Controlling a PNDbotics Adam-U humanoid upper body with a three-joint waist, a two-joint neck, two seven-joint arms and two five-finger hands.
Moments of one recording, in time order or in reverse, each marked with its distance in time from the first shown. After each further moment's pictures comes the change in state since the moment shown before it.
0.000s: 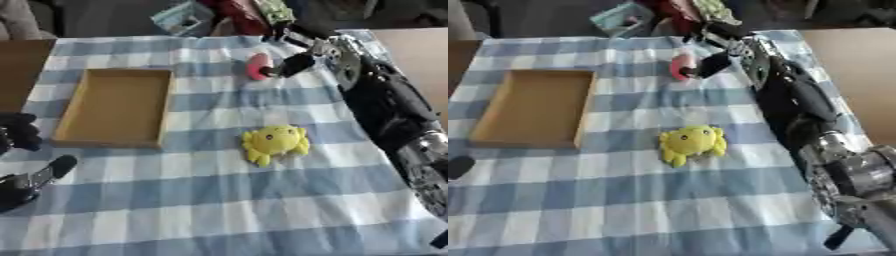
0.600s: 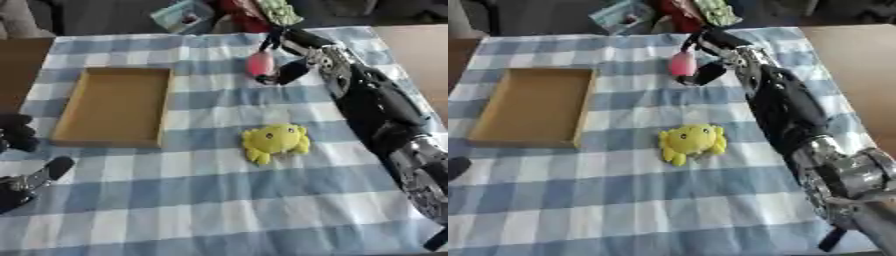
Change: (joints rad) left arm -0.002 0.000 0.000 -0.001 0.000 0.001 -0.002; right arm 0.015 0.009 -0.005 0.020 0.038 0.020 -0.072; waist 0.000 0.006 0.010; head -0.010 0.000
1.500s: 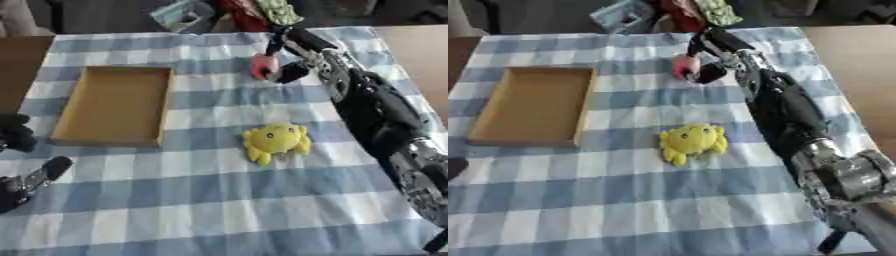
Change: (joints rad) left arm -0.001 0.000 0.000 -0.004 0.000 0.000 0.000; right arm 0.018 -0.001 0.000 0.003 0.004 0.012 -0.143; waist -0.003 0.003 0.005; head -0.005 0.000
